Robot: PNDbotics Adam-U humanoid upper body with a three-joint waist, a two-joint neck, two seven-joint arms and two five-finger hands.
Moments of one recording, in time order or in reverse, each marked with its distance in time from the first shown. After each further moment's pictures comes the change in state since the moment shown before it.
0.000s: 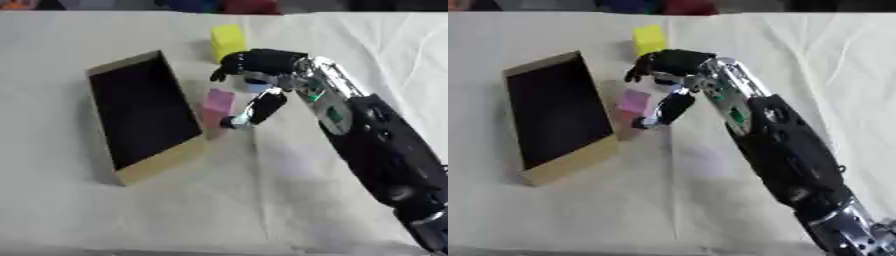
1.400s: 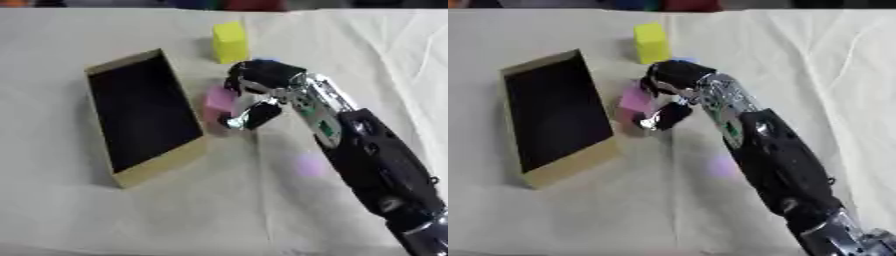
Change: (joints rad) left arm -0.006 -0.001 -0.005 0.000 -0.007 0.001 -0.015; right arm 0.021 0.019 -0.027 0.038 0.086 0.055 -0.104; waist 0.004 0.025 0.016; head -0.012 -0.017
